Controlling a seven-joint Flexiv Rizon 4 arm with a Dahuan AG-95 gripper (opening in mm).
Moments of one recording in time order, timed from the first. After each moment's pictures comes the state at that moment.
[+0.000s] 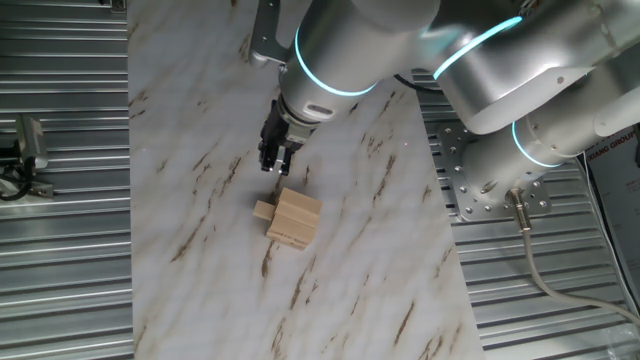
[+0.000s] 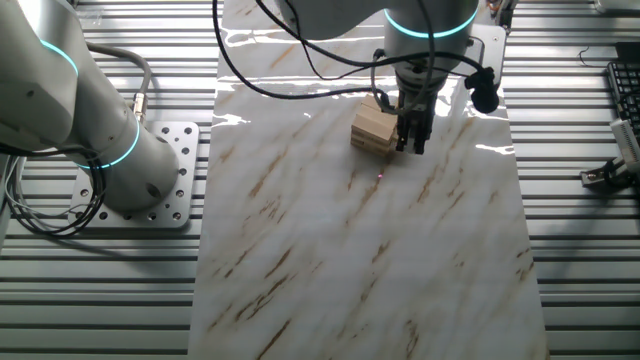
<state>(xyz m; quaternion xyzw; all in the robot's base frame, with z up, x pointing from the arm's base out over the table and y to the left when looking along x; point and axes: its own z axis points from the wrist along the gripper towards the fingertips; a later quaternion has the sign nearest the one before) 0.515 0.000 0.116 0.13 0.99 -0.03 0.07</state>
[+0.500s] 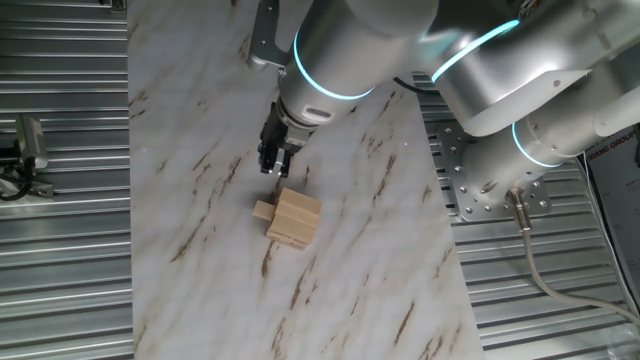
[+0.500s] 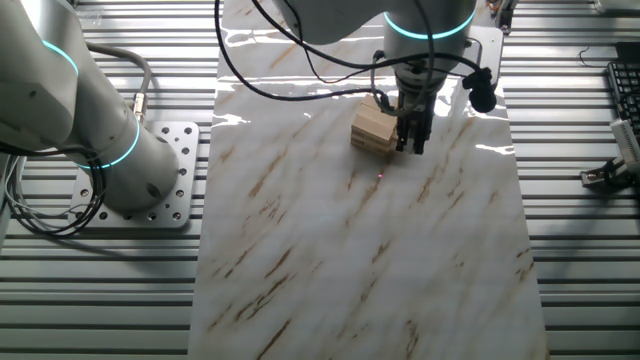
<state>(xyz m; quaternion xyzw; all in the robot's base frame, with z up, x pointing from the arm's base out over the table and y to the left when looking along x) 0.516 0.006 0.110 0.13 0.99 -0.03 0.07</state>
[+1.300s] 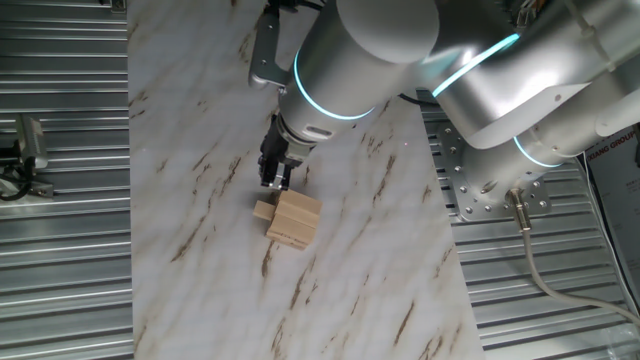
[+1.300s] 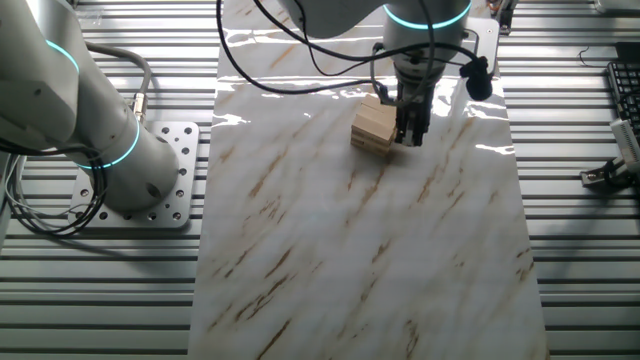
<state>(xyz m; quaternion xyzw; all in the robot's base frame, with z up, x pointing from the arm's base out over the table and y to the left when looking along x) 0.515 0.022 0.106 0.12 0.99 -0.03 0.07</state>
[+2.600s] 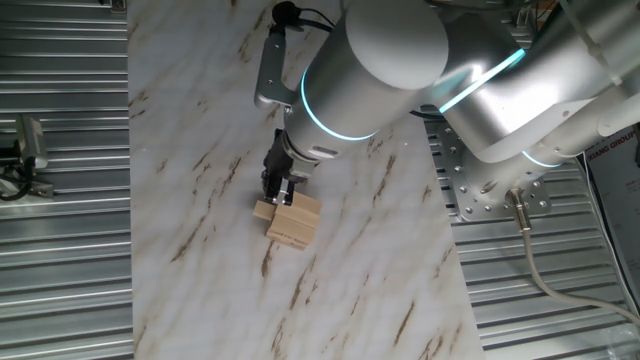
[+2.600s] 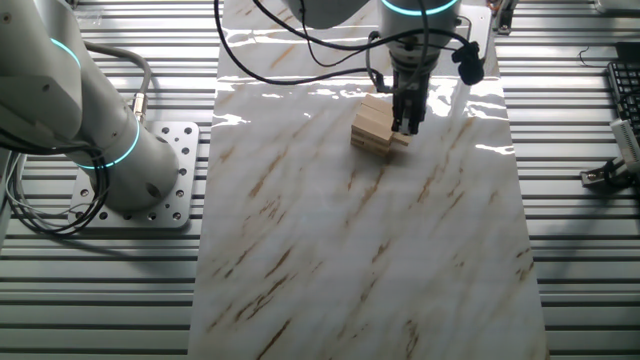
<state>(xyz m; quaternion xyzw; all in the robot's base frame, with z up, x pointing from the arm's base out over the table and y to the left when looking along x) 0.512 0.041 0.102 0.13 0.99 -0.03 0.07</state>
